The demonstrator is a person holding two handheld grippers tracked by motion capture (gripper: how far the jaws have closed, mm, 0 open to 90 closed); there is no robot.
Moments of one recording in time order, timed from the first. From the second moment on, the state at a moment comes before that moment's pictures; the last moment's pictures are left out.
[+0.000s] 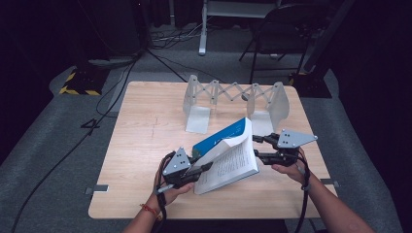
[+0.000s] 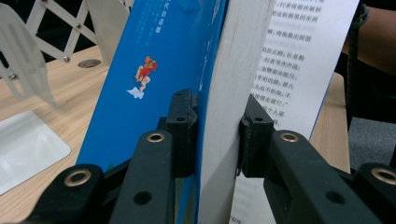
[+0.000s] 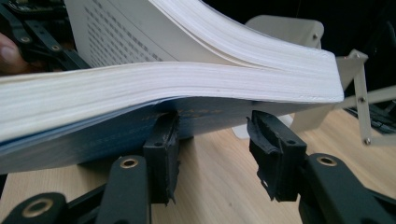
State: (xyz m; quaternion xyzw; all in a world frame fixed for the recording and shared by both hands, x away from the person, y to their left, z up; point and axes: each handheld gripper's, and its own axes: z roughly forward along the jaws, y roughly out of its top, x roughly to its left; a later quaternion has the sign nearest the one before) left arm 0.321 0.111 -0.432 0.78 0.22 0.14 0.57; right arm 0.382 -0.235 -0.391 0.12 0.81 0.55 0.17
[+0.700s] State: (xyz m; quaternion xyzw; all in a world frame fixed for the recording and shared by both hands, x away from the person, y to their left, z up) left arm 0.307 0.130 -0.440 0.79 0.24 0.14 0.55; right arm 0.379 -0.168 -0.375 0.10 0.81 0.56 0.15
